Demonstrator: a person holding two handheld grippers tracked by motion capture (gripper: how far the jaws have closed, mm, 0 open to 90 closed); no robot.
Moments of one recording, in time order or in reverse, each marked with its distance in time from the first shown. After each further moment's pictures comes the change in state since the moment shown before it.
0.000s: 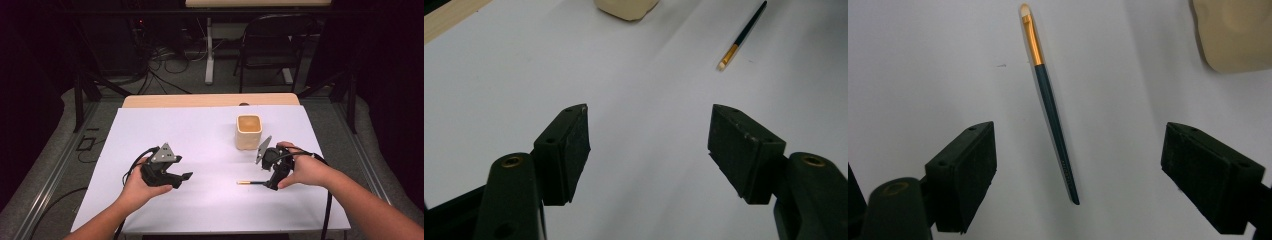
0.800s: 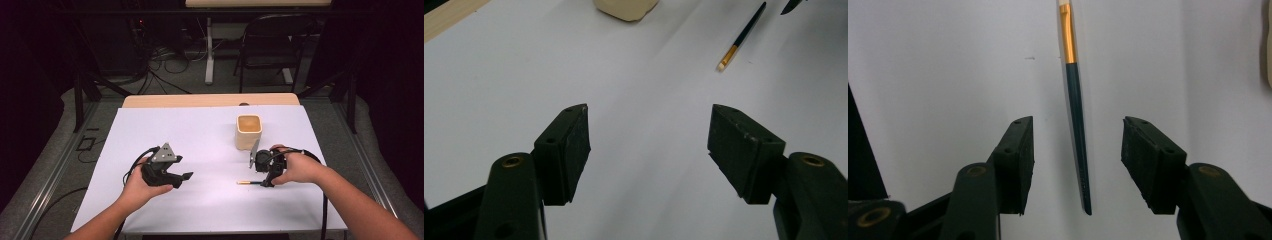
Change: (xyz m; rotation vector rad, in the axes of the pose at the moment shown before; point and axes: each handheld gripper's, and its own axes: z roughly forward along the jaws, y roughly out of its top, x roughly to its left) left arm 0.000 0.000 0.001 0.000 -0.003 0.000; right arm -0.001 0.015 0.016 0.099 0.115 -0.106
